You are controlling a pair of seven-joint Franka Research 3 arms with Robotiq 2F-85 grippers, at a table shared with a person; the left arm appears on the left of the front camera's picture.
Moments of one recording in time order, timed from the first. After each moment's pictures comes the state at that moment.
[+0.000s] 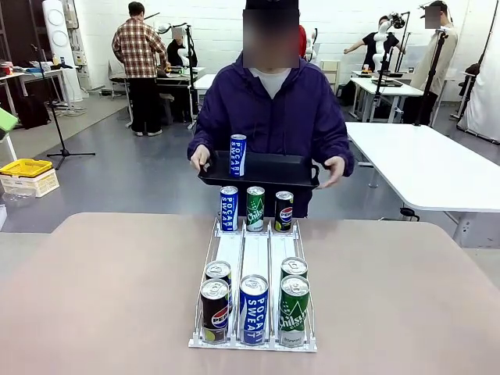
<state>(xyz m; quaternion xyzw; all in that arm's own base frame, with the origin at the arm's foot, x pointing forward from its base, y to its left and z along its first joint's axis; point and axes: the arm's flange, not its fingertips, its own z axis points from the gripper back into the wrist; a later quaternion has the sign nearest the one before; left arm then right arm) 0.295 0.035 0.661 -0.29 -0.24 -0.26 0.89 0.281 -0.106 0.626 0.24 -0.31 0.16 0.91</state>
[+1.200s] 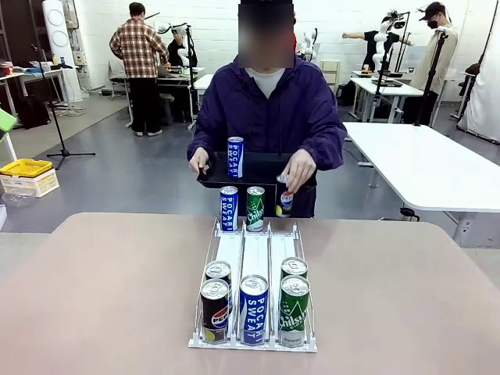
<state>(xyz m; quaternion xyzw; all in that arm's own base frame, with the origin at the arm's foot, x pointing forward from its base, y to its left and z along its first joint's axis) 0.294 0.035 0.661 -0.29 -0.24 -0.26 0.89 0.281 -0.106 0.626 0.24 -0.31 0.16 0.91</state>
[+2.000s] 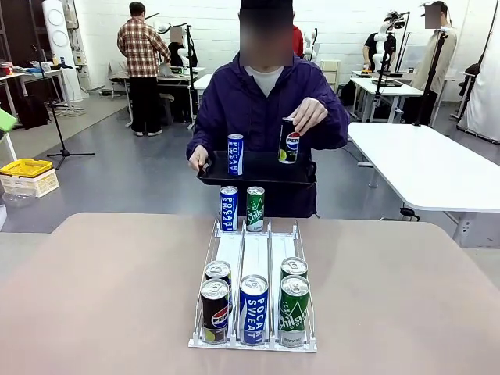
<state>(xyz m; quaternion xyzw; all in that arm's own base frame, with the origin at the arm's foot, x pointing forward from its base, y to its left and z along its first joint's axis) 0.294 0.035 0.661 -0.29 -0.24 -0.26 0.89 0.281 -0.106 0.626 0.24 -0.31 0.16 0.91</state>
